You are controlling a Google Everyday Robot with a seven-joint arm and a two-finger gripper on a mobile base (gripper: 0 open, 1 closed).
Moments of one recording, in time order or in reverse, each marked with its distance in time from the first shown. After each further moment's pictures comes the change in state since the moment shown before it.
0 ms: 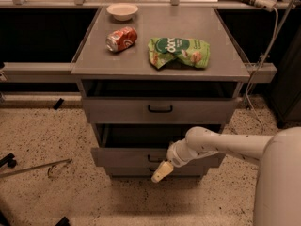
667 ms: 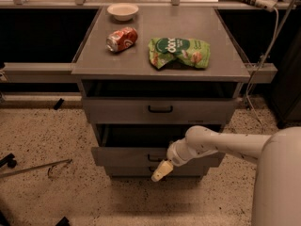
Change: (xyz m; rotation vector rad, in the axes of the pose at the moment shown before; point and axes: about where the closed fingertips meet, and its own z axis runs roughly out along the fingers) arm -0.001 -0.001 0.003 -0.012 0.003 0.004
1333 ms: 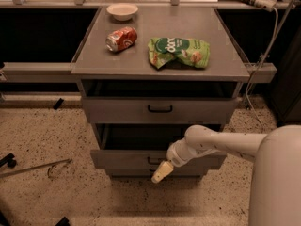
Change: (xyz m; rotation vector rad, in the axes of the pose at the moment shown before) arm 0.004 0.003 0.002 -0.025 0.019 0.011
